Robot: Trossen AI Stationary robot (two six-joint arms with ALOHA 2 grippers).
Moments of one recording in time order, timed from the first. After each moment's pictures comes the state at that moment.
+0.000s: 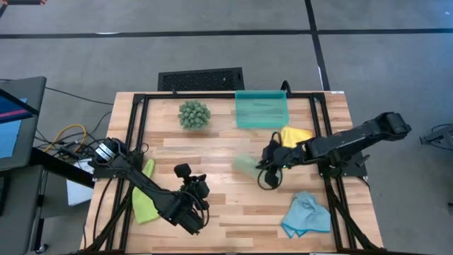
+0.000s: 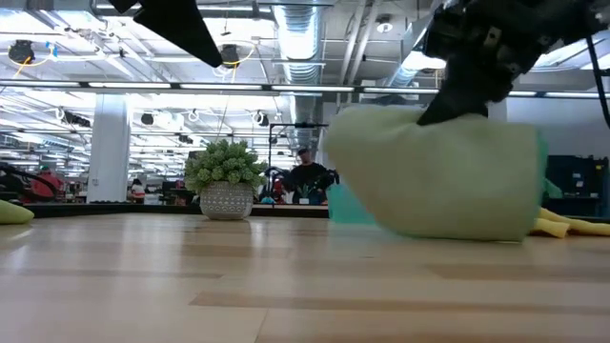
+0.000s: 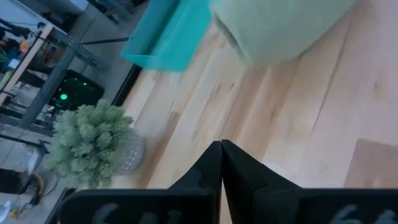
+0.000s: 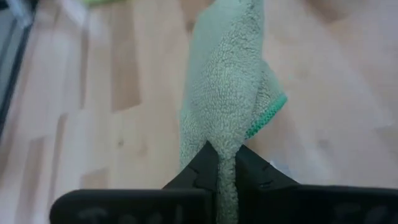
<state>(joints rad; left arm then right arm) -0.65 1.87 1.48 -1.19 -1.01 -0.95 0.23 1.28 0.64 -0.11 0.11 0.42</state>
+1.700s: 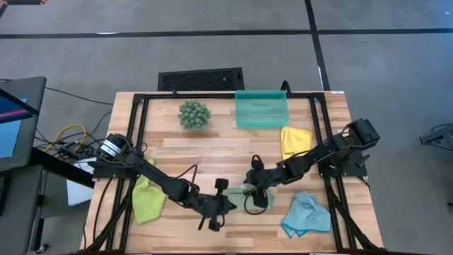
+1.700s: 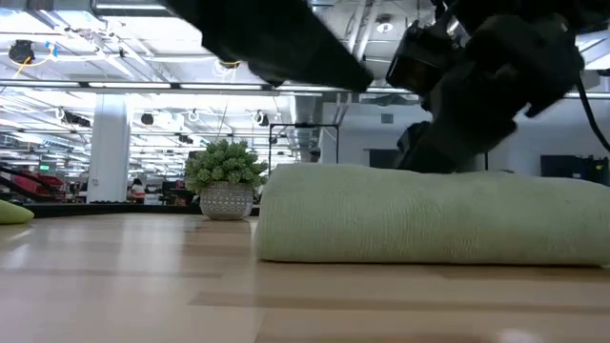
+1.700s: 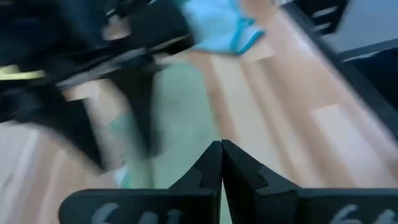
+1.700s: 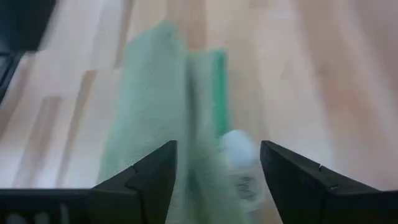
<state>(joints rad) -0.50 1.88 1.14 0.18 -0.35 -0.04 0.35 1.66 0.74 0.15 0.11 0.34</state>
